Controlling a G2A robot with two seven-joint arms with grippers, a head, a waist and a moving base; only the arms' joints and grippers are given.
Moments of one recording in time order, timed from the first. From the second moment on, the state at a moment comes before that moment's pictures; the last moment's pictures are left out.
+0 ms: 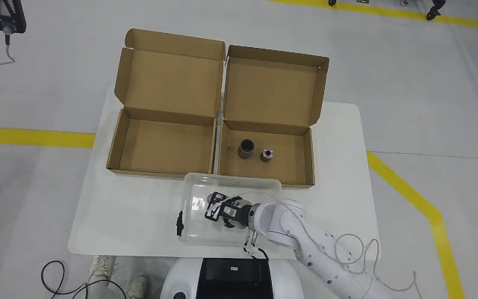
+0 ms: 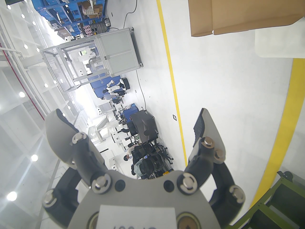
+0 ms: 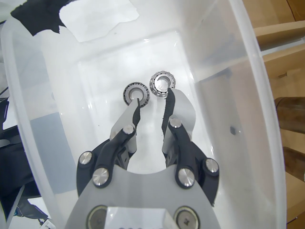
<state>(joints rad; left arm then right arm) 0.11 -0.38 -0.87 -1.29 2.37 -0.77 0.65 -1.19 -1.29 0.69 -1.67 -1.30 -0.45 0.67</state>
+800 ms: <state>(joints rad) 0.11 -0.38 -0.87 -1.29 2.37 -0.77 0.65 -1.17 -1.32 0.61 -1.61 -1.34 -0.40 0.71</state>
